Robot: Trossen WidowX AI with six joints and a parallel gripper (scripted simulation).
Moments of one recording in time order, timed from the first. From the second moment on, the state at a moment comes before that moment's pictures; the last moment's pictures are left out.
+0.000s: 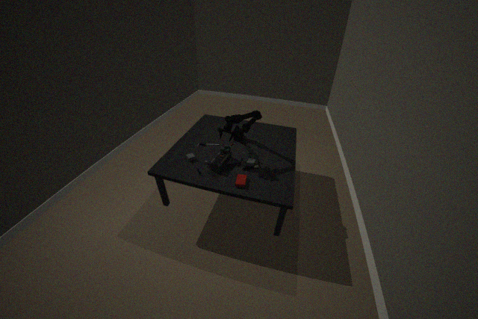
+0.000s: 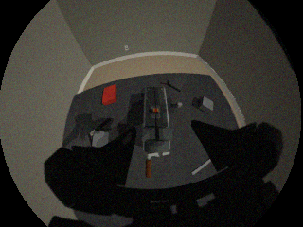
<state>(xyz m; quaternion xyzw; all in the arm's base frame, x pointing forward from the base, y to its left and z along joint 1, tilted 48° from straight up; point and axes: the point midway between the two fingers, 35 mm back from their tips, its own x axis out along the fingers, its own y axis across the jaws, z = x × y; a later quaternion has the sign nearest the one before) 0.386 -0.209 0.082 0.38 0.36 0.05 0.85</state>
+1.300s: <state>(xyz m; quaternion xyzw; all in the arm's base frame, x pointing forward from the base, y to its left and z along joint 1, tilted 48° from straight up) 0.430 -0.190 0.024 0.35 0.36 0.08 0.86</state>
